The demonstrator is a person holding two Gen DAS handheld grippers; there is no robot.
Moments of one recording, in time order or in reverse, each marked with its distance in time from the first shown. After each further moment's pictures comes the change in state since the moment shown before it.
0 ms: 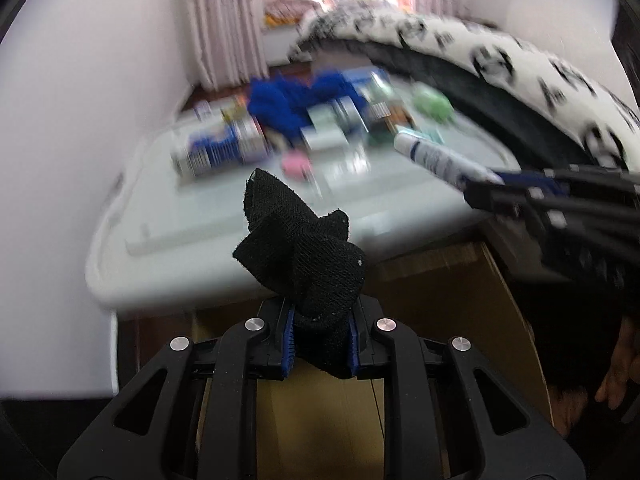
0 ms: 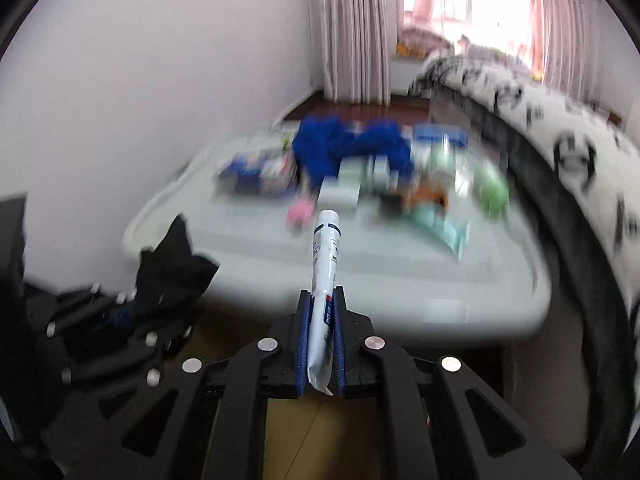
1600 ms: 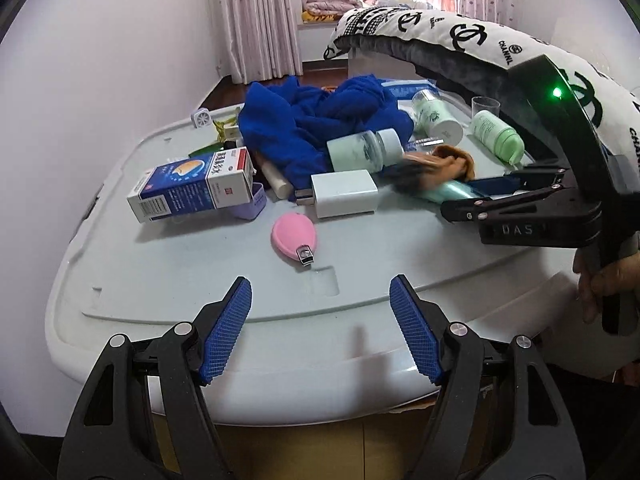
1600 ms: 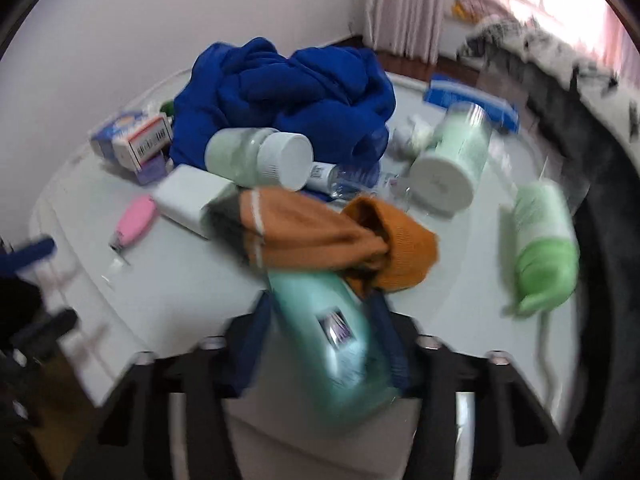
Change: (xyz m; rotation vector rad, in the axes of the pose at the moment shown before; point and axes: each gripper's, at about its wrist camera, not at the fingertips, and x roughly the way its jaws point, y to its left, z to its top) left arm 0.102 -0.003 0.100 -0.109 -0.059 0.136; right arm 0.181 -0.124 0.116 -0.195 0.187 0.057
